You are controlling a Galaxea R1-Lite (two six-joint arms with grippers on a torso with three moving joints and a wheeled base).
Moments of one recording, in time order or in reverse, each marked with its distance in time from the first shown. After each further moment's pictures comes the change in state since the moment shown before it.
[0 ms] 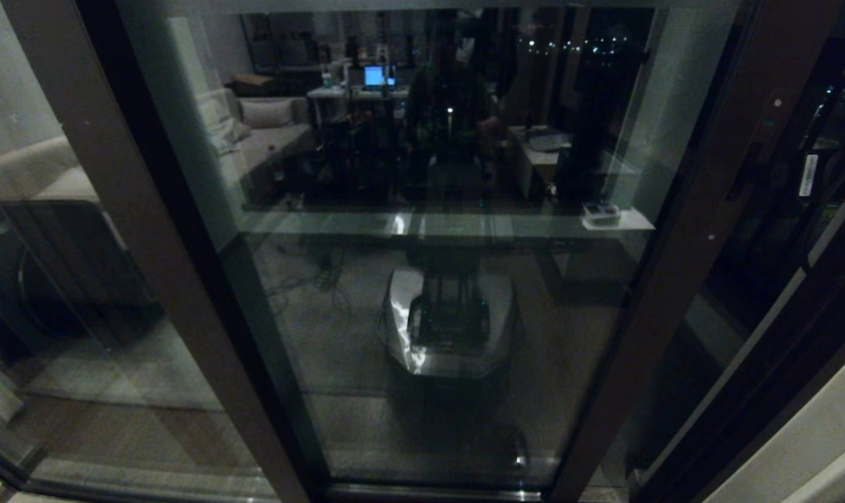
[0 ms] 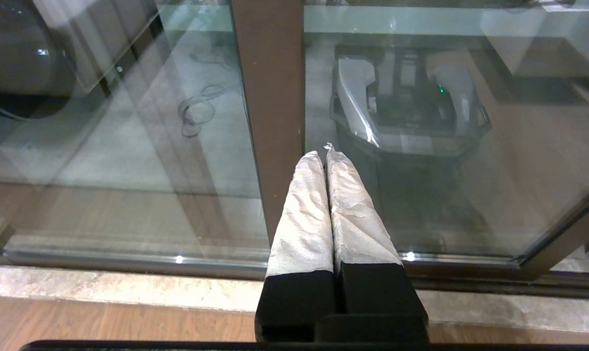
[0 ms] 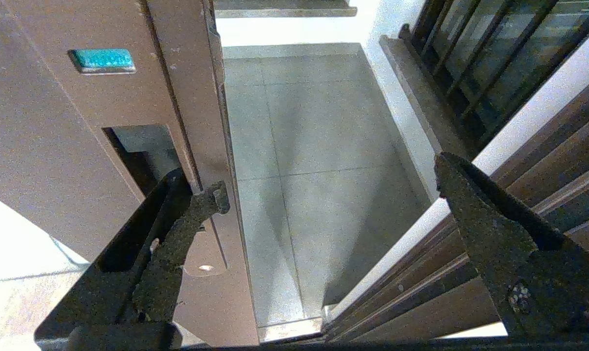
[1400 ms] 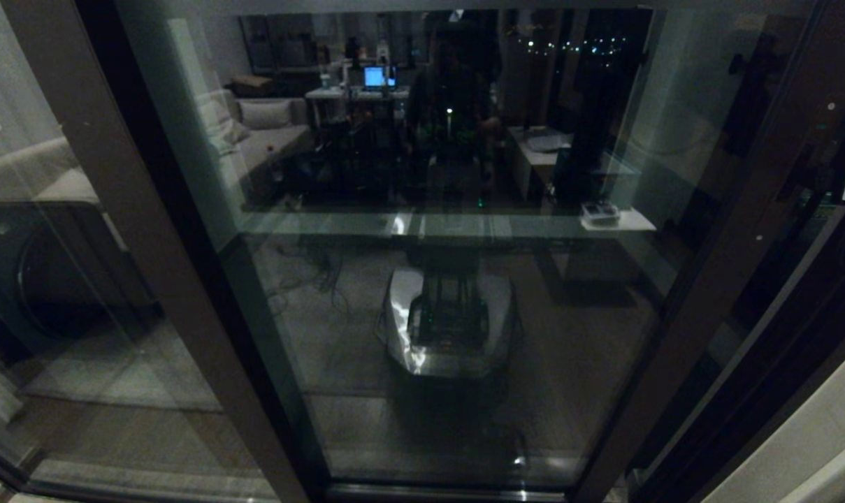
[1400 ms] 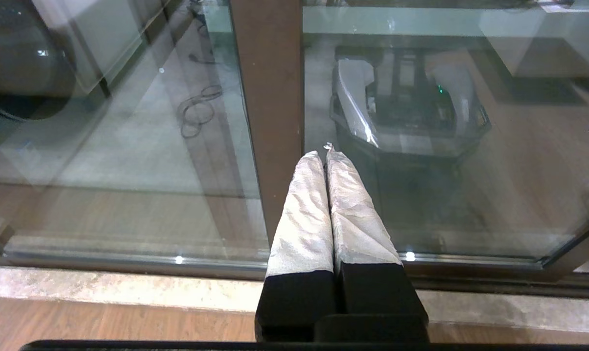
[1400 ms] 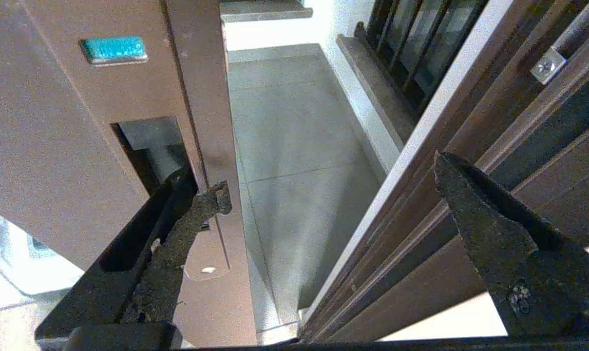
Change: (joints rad) left arm 0.000 0.000 0.000 0.000 0.000 0.000; right arm -0.117 0.035 0.002 -0.046 0.054 -0.022
